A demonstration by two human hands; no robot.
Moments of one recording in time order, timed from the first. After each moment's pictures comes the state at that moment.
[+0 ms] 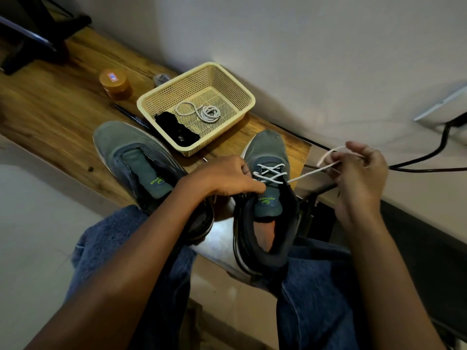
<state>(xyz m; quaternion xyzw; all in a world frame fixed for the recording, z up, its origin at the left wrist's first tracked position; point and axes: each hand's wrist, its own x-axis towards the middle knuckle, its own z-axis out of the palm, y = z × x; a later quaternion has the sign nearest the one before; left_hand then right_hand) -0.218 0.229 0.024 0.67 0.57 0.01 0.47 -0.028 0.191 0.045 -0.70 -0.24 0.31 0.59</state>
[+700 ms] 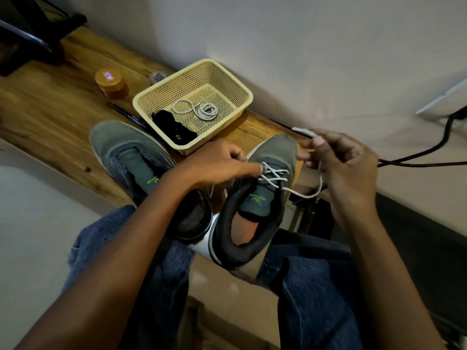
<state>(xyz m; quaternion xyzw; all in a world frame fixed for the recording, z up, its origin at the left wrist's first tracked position) -0.232 0.233 0.033 0.66 0.54 0.09 0.51 -0.039 0.181 0.053 -0.62 -0.42 0.38 0.54</state>
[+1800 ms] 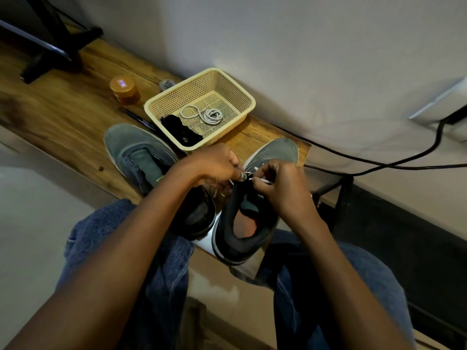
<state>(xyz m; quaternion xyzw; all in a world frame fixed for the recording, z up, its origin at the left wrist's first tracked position) -0.232 0.230 0.039 0.57 0.56 0.06 0.60 -0.080 0.177 0.021 -0.68 -0.64 0.28 0.22</state>
